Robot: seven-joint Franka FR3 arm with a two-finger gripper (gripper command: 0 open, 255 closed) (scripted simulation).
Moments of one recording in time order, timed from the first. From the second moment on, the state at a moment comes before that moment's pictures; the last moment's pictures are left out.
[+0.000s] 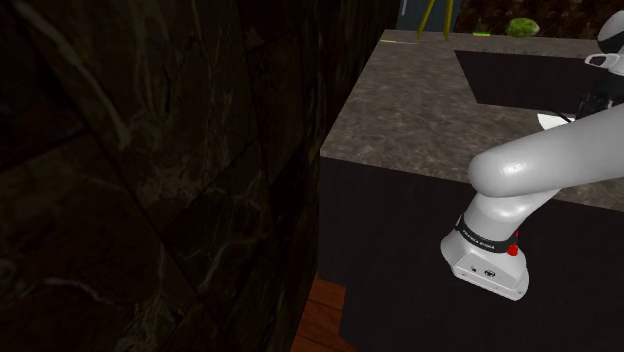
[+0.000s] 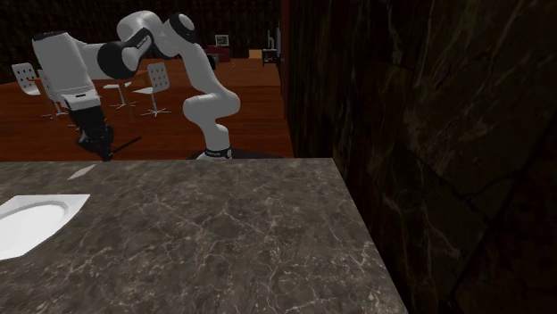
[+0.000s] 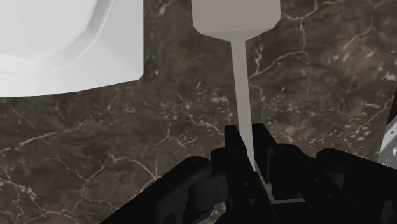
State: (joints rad) arm -0.59 -0.67 -1.09 -2.31 -0.55 1.88 -1.74
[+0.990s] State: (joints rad) arm -0.33 -0.64 -1.58 -1.90 -0.60 1.81 -2.08
